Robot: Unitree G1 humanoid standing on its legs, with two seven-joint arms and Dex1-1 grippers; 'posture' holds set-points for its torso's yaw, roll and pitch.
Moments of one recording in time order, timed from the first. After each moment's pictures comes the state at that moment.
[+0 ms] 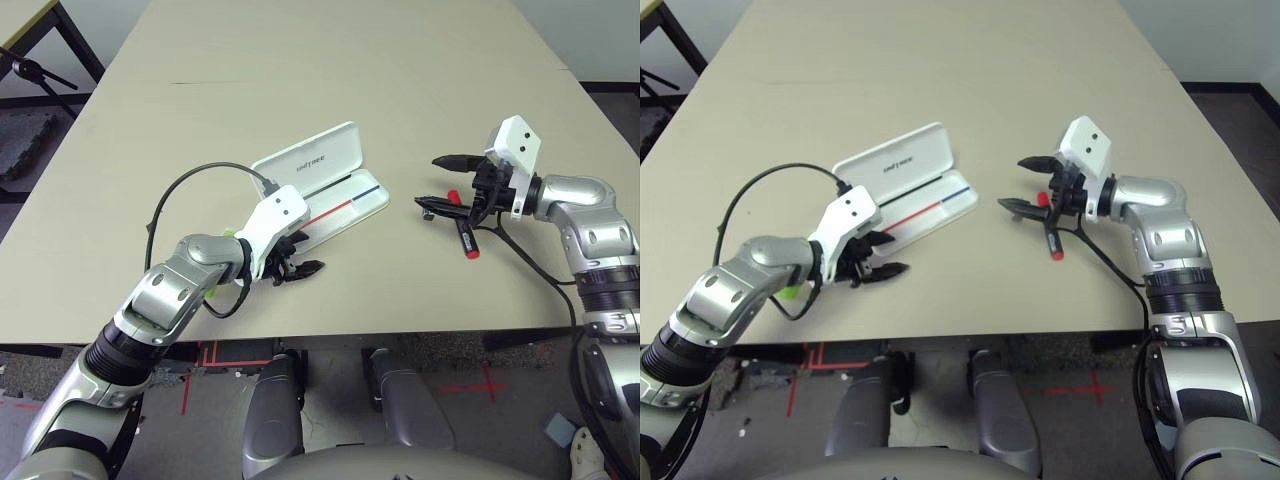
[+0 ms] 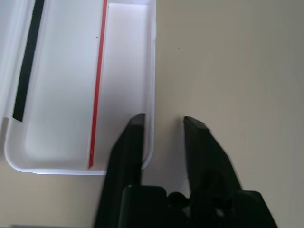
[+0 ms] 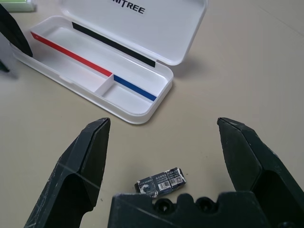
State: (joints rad) left arm -0.43 0.68 -0.32 -0.35 -0.28 0.87 -0.73; right arm -0.61 -0.62 -0.01 0.31 0.21 0.17 1.12
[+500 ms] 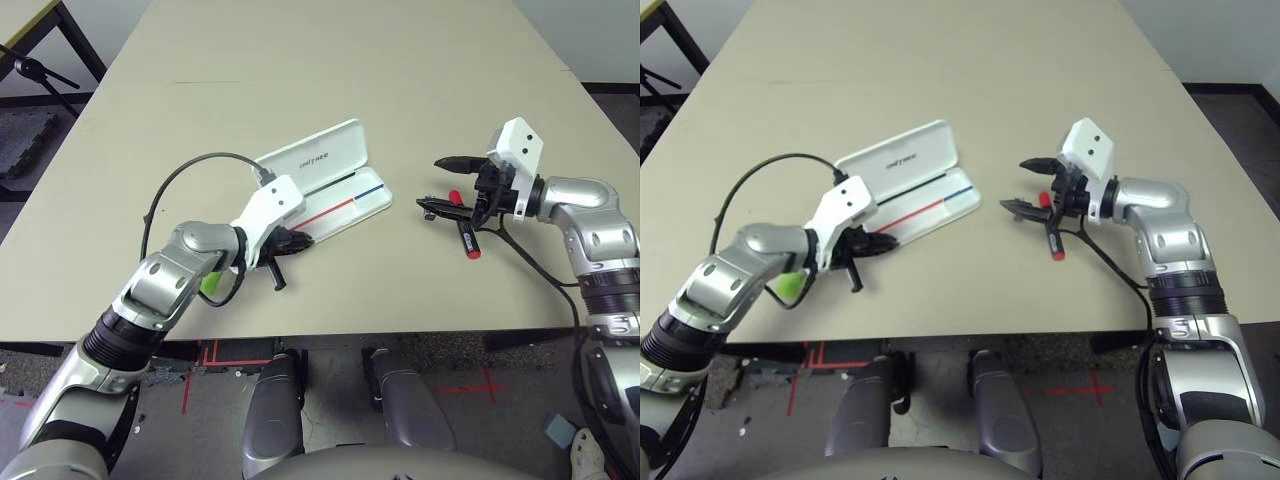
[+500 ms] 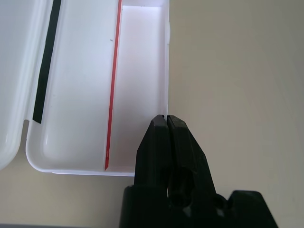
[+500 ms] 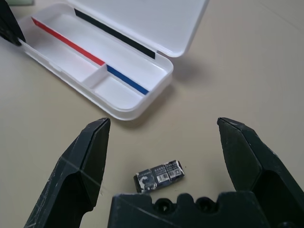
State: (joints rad) left arm -0.46 0.77 -0.32 -0.26 -0.23 0.60 -0.92; right arm -0.60 -0.65 -0.01 0.30 0.21 0.18 1.13
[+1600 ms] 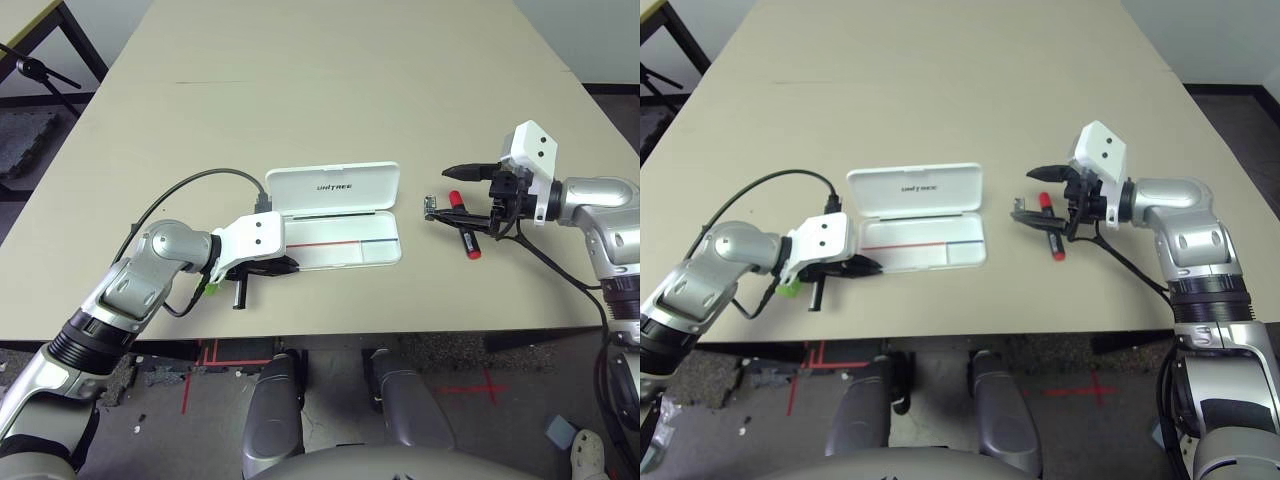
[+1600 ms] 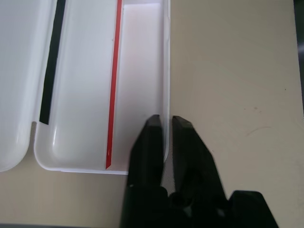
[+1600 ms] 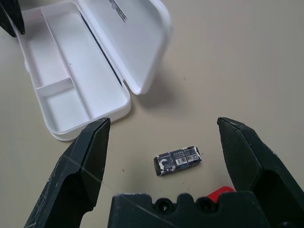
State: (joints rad) left arm -0.40 0.84 -0.31 -0.15 -0.12 0.24 -1.16; right arm -0.57 -0.71 -0.01 0.24 0.23 0.23 1.21
